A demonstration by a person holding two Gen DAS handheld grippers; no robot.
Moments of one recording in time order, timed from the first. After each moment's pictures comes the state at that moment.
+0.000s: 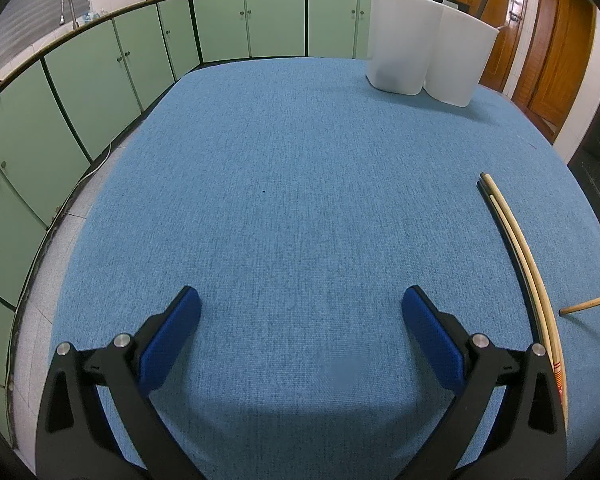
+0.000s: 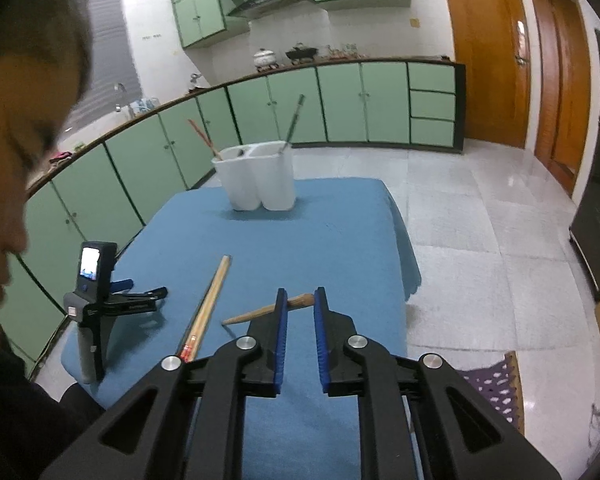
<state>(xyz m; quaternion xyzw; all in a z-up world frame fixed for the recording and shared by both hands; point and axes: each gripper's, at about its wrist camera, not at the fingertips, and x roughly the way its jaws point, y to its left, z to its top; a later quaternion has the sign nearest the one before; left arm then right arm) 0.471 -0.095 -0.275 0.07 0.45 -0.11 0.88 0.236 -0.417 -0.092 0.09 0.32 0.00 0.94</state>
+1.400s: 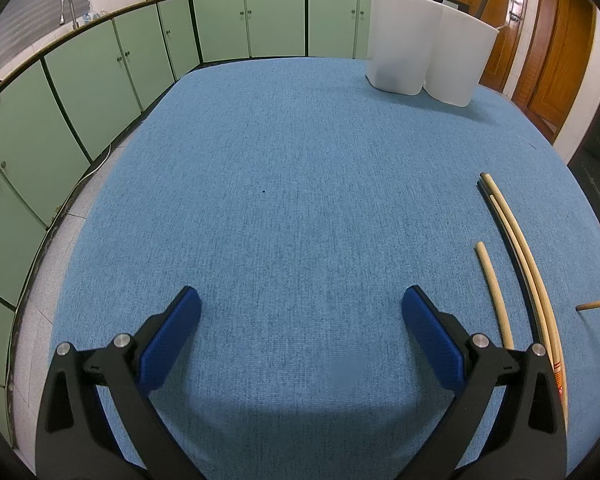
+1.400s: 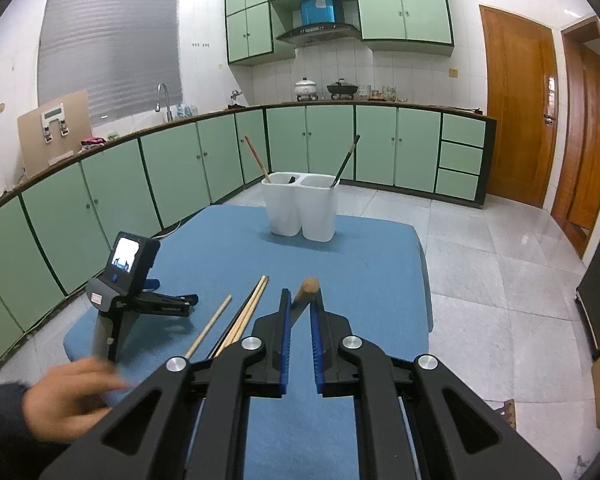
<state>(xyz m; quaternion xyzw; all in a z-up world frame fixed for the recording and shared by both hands) 0.470 -0.095 -0.276 0.07 0.45 -0.11 0.88 0.223 -0.371 -0.080 0.03 0.26 0.04 0.97</state>
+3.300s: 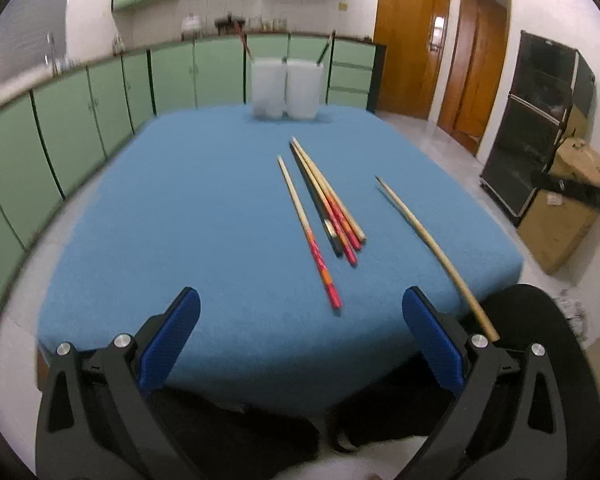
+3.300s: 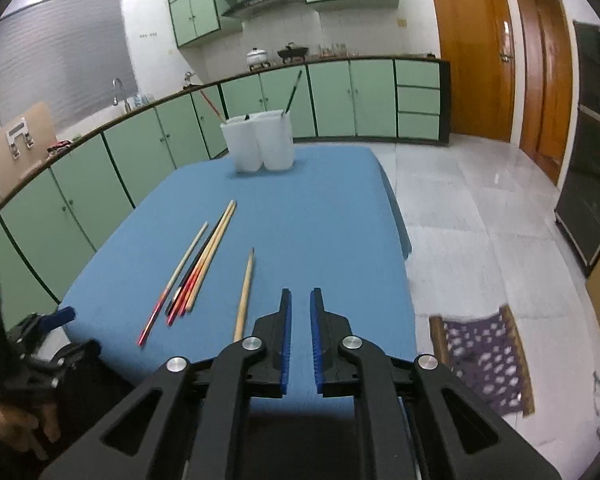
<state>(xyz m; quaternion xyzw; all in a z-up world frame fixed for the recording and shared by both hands) 0.201 -0.092 -0.235 0.04 0.37 -0.23 0.90 0.140 -0.390 -0.148 0.10 0.32 -0.02 0.94</state>
